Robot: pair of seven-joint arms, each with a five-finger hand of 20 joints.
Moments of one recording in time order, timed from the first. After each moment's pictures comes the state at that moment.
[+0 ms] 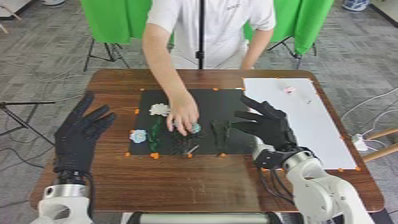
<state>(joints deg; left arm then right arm) 128.0 -53.3 -89.2 -127.1 37.8 20.9 26.0 -108.6 -77.3 89.4 -116.3 -60.3 -7.5 16.0</state>
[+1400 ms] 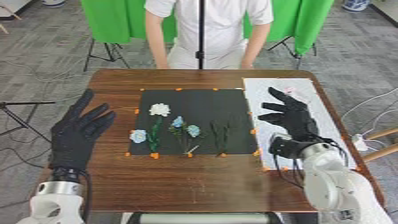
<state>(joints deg) 129.3 -58.8 -94.9 -129.2 39.1 15.1 17.0 -106.5 -72.0 91.9 -116.8 -69.8 5.5 15.1</state>
